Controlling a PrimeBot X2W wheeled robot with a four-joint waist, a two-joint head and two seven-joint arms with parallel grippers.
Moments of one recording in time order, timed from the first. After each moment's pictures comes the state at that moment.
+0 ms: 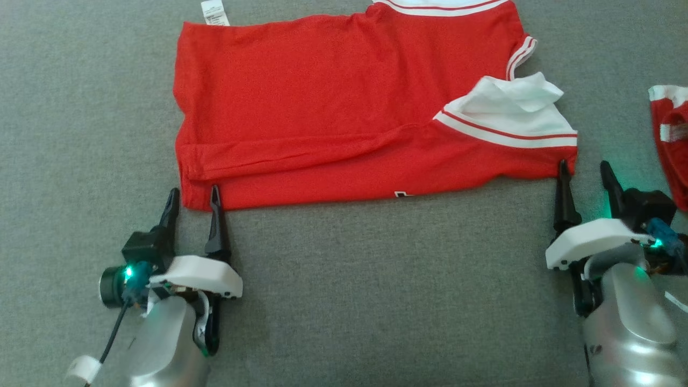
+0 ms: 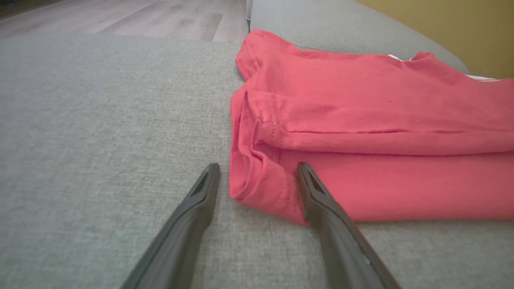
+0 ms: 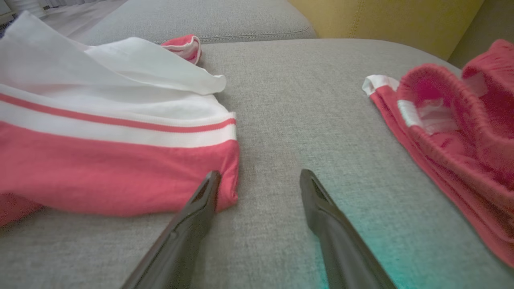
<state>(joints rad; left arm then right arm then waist) -0.39 0.04 -0.17 0.70 -0.29 0.00 -0.28 -0.43 -0.05 -0.20 0.72 -0.05 0.13 -0.25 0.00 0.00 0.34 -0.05</state>
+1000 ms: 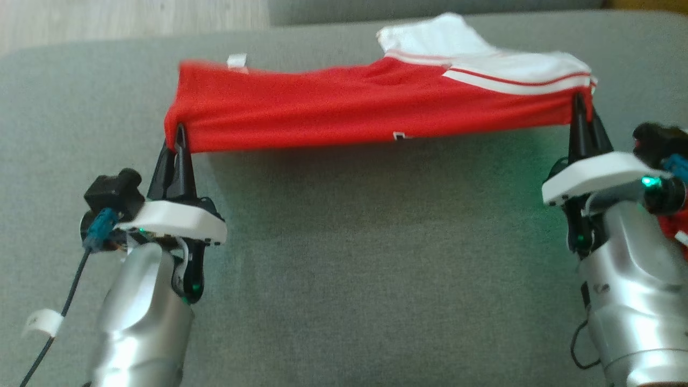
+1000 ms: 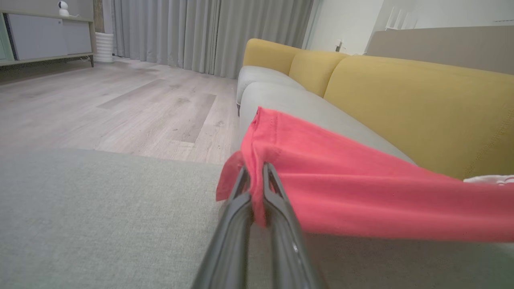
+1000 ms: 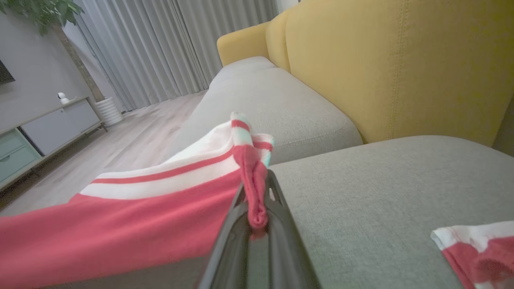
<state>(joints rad) -0.53 0.09 -0.16 0.67 -0.38 -0.08 -0.26 -0.60 -0.09 -0.07 0.78 0.24 0.13 -0.23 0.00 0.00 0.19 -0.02</state>
